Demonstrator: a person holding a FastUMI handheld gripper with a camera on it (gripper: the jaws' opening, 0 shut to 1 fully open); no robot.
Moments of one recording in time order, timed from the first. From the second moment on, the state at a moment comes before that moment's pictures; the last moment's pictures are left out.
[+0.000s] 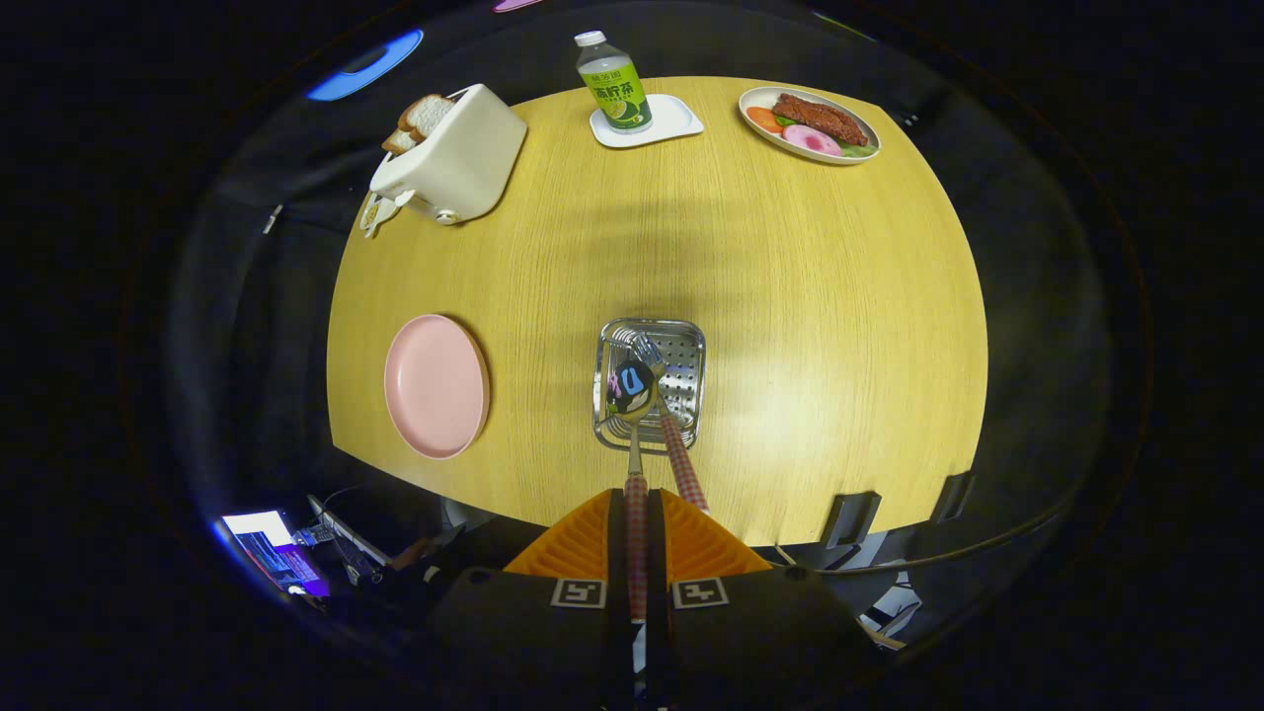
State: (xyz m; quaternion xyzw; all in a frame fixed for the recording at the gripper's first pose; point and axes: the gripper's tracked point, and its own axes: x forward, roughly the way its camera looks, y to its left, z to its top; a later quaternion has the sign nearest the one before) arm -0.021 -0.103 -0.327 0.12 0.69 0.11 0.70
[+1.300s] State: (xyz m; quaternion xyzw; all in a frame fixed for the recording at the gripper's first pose) arm 0.009 -0.083 -0.297 0.12 0.60 0.11 0.78
